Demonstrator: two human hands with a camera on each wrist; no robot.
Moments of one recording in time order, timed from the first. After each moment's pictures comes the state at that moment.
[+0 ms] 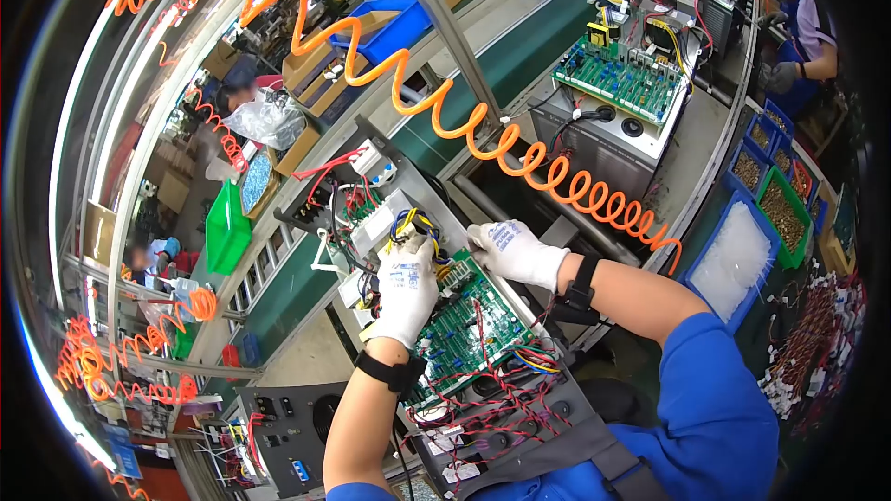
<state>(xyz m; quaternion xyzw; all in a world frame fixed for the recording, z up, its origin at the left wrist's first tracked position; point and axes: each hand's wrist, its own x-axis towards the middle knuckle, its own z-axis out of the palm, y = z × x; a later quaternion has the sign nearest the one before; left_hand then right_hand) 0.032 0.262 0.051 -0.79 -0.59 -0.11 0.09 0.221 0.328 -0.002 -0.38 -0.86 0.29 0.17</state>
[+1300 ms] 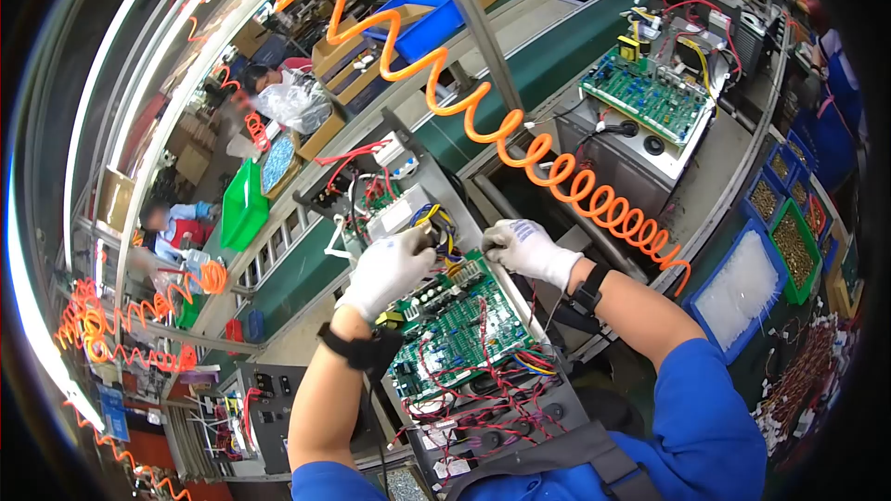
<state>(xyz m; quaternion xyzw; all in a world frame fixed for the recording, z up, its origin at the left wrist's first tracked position) 0.027 0.269 0.123 -0.71 -0.69 -0.03 -0.12 0.229 0.343 -0.027 -0.31 -0.84 0.34 0.29</state>
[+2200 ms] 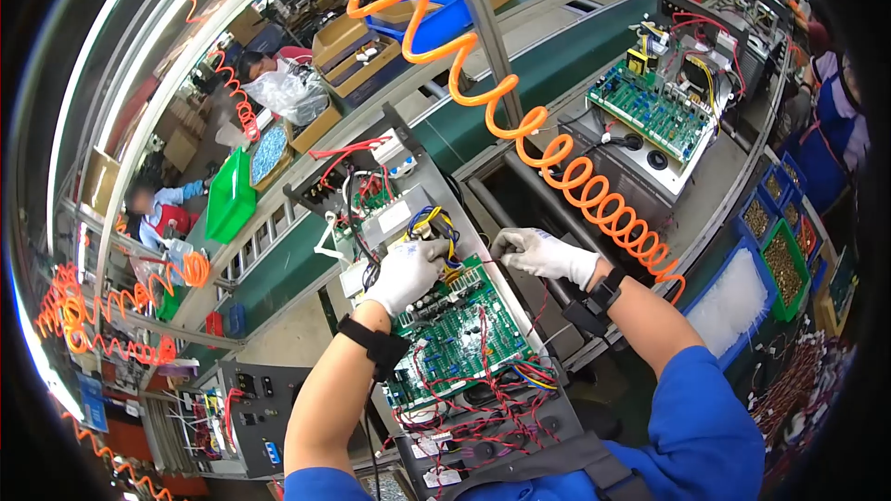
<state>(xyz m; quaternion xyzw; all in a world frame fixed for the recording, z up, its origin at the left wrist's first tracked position) 0.014 0.288 0.067 -0.75 -0.64 -0.03 -0.16 0.252 0.359 -0.021 -0.24 -0.76 0.57 0.19</state>
